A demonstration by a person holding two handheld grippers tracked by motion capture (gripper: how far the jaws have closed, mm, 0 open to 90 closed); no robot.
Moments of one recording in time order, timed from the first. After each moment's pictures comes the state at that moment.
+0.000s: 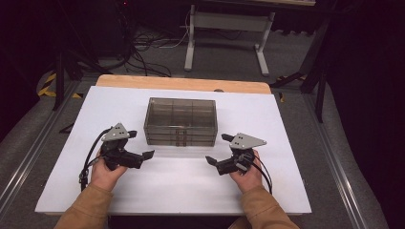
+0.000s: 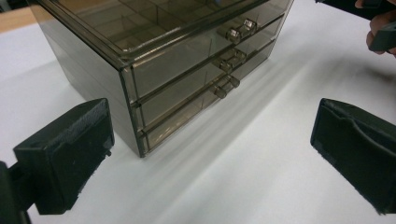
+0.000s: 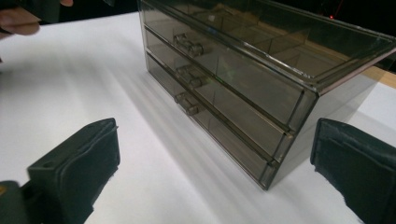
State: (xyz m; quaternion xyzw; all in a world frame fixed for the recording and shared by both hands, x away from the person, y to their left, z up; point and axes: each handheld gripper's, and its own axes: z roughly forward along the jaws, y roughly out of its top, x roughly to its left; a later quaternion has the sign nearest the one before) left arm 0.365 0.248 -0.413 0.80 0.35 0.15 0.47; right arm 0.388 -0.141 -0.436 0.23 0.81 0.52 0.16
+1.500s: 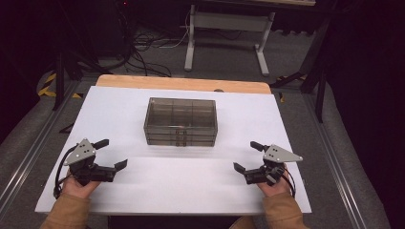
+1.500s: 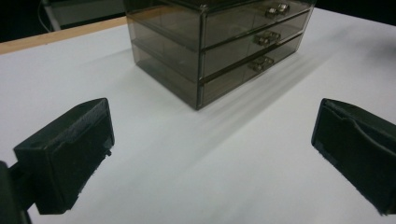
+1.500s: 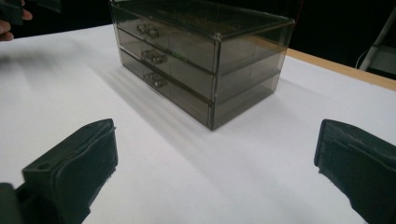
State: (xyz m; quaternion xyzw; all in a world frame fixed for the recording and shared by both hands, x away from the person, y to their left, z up) left arm 0.323 0.320 -0.446 0.76 0.36 0.22 0.50; right arm 0.358 -0.223 -0.447 0.27 0.77 0.54 0.20
